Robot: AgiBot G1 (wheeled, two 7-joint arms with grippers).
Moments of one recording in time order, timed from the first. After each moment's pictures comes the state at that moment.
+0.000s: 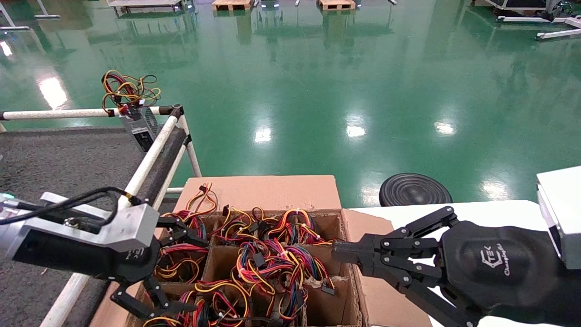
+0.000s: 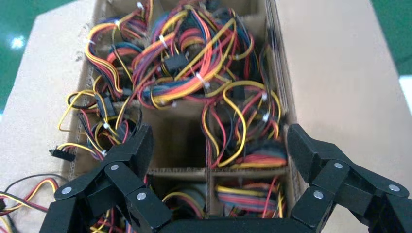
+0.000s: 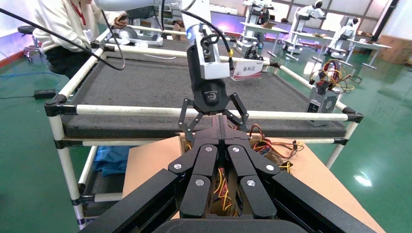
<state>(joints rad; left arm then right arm) -1.75 0.77 1.08 -0.73 1.12 1.61 0.10 1.07 -0.61 -0.28 1.28 -0.73 -1.50 0.19</state>
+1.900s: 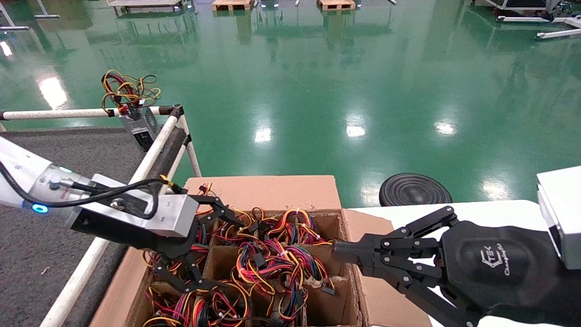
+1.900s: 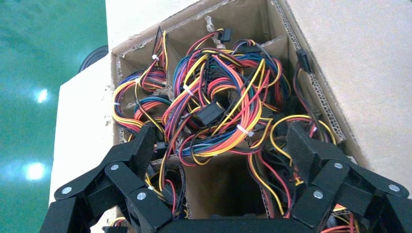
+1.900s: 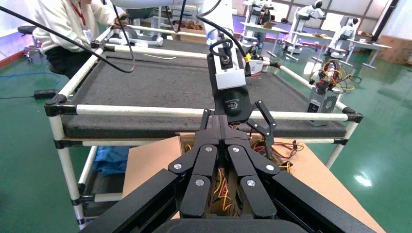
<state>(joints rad) -1.84 0.98 1.21 -0.45 1.05 1.62 0.42 1.07 -0.61 -0.28 1.28 -0.73 -1.50 0.19</state>
